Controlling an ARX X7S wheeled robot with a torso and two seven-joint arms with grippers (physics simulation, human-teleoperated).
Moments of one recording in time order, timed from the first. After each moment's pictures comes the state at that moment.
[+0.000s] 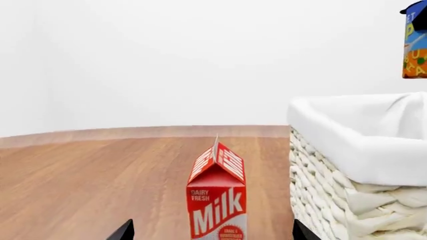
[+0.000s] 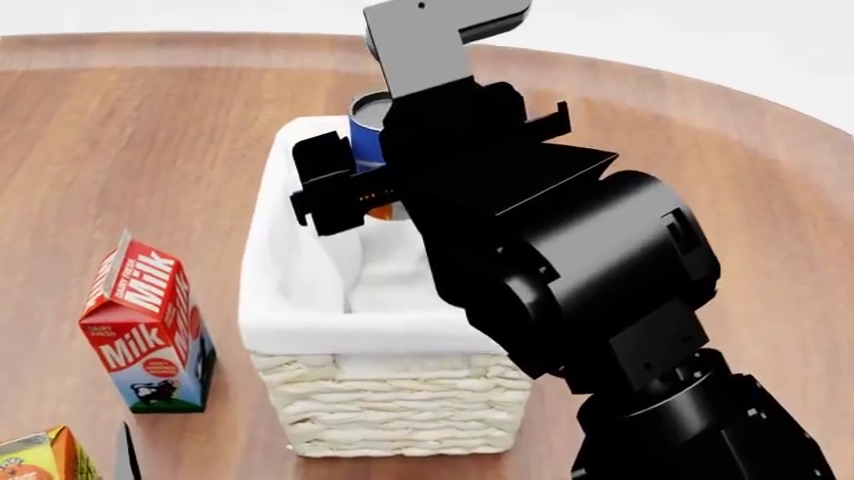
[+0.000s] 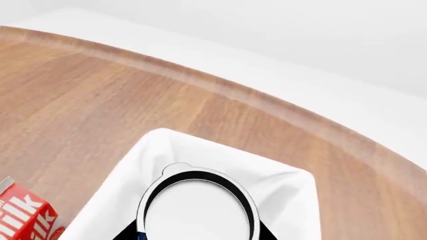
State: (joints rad) left arm 0.03 -0.38 0.34 0.13 -0.22 0.19 -0.51; right arm 1.31 0.16 -0.59 0.30 0.81 1.05 0.33
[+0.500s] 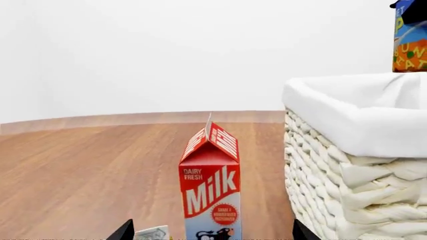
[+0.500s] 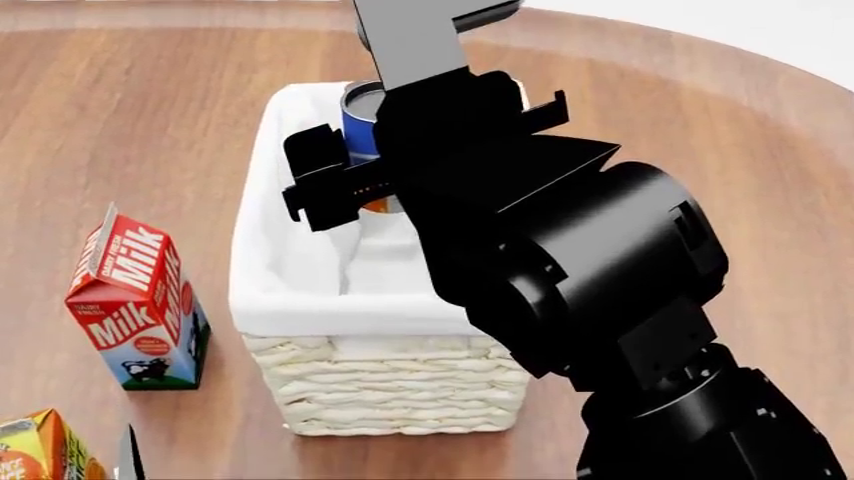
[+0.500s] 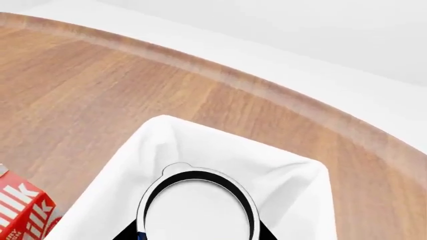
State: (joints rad) left arm 0.03 -0.38 0.35 0.13 -0.22 0.20 -0.50; right arm 1.32 0.17 -0.59 0.26 0.83 1.07 0.35
